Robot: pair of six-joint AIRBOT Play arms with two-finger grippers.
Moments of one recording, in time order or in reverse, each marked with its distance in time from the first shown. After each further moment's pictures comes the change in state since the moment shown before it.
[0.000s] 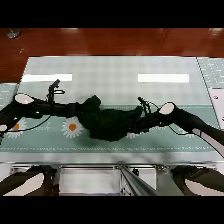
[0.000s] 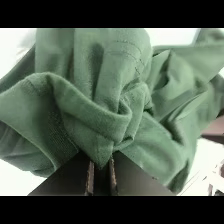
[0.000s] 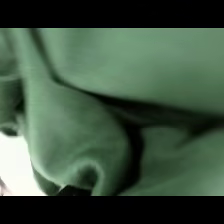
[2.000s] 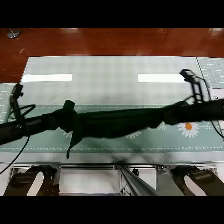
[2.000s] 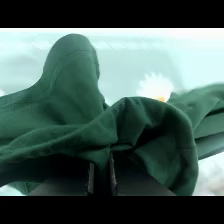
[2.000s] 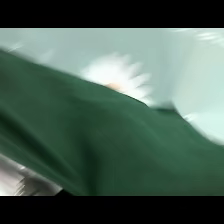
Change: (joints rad) left arm 0.083 0.696 -0.191 0.232 -0.028 -0.295; right arm -0.256 0.523 0.189 -0.539 0.360 0.113
